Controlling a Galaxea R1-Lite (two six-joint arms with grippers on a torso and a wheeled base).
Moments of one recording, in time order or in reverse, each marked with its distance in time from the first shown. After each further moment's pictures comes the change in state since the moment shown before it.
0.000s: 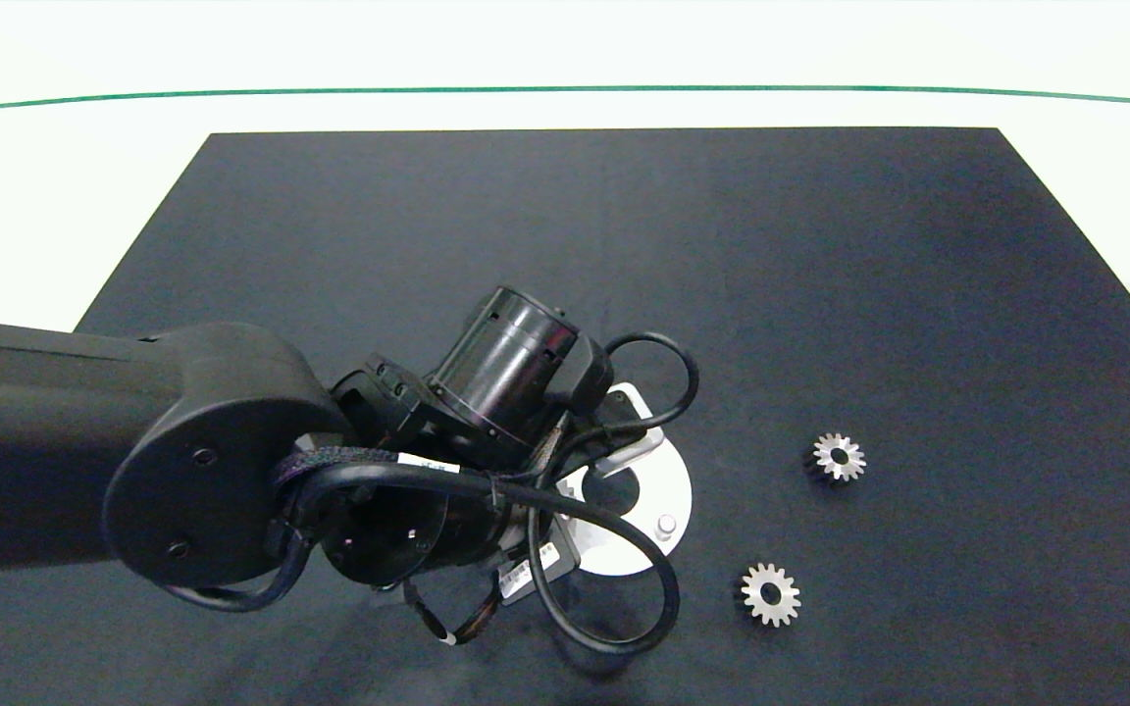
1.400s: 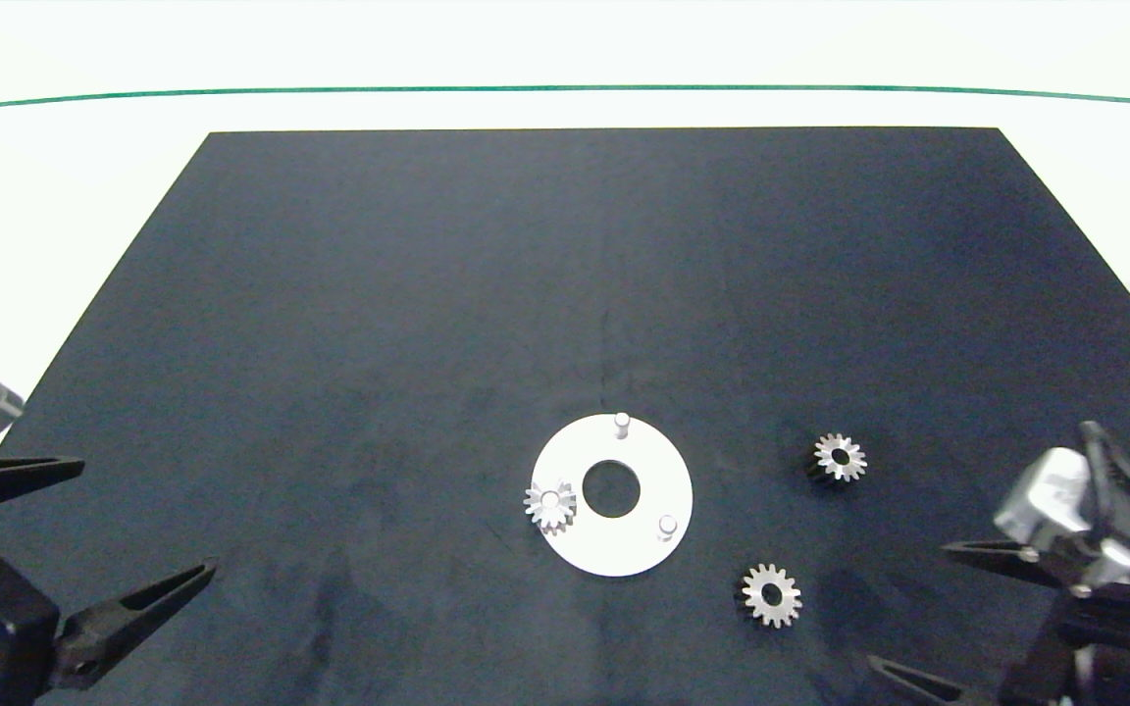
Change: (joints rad) left arm 0.323 -0.830 0.480 0.012 0.000 -0.243; right arm 0.590 1.060 -0.152 -0.414 -0.024 0.097
